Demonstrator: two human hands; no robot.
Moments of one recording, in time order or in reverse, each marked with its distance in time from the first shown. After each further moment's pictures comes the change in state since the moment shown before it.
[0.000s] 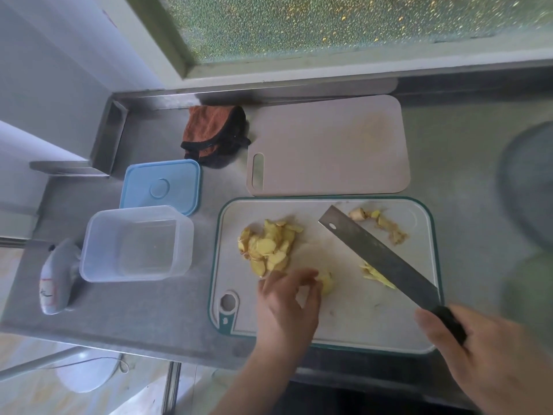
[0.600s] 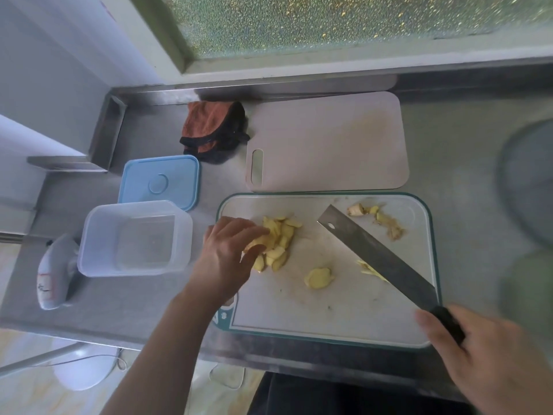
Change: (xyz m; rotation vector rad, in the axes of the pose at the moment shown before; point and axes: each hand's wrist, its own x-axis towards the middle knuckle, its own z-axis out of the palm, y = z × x) left_hand 0.074 -0.078 -0.058 0.290 -0.176 0.344; right_hand -0.004 0.001 0.005 -0.030 0.054 0.001
